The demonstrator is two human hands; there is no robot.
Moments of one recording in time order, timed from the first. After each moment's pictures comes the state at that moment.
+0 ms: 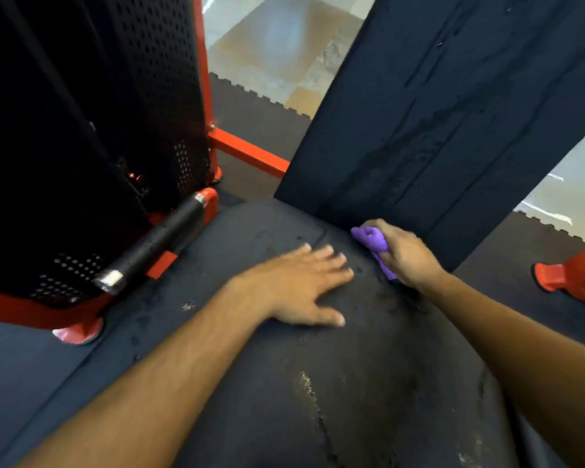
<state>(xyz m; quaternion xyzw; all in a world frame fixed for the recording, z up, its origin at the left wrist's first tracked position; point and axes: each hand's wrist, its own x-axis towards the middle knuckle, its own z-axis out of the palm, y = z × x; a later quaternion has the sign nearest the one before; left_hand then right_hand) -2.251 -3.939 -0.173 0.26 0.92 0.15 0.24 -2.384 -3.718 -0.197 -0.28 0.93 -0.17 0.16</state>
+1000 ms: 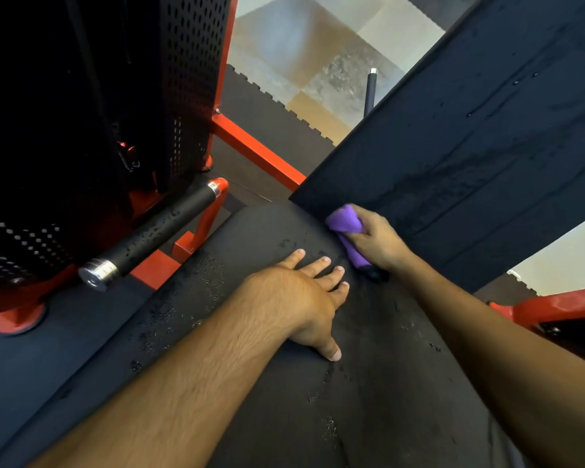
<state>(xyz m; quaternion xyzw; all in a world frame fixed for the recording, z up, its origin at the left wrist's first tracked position) -2.249 -3.974 -0.168 0.20 0.91 0.11 0.34 -2.409 -3.824 -0.203 -0.28 0.91 -0.24 0.20</state>
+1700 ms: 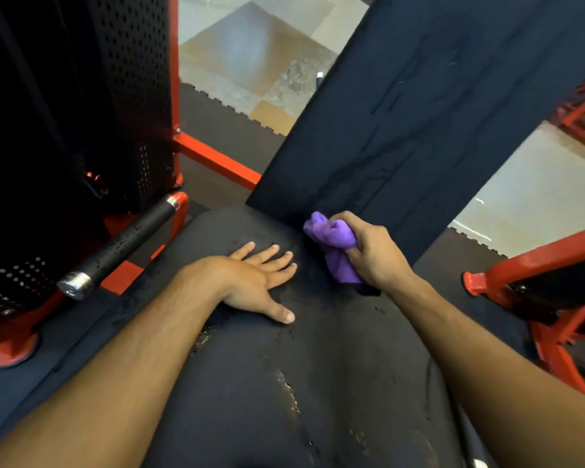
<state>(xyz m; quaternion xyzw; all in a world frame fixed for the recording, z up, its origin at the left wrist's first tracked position) -2.250 -3.980 -0.172 0.19 0.90 0.15 0.36 -2.322 -3.764 -0.115 -0.20 0.92 -0.30 0.13</state>
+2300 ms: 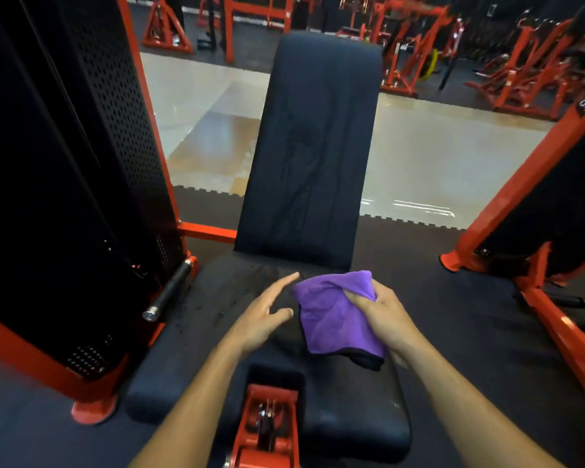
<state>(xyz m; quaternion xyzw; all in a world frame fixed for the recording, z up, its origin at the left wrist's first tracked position) -2.083 -3.902 -0.074 0.13 0.79 0.58 0.11 -2.066 -3.661 0.032 0.03 0.80 -0.59 0.10</state>
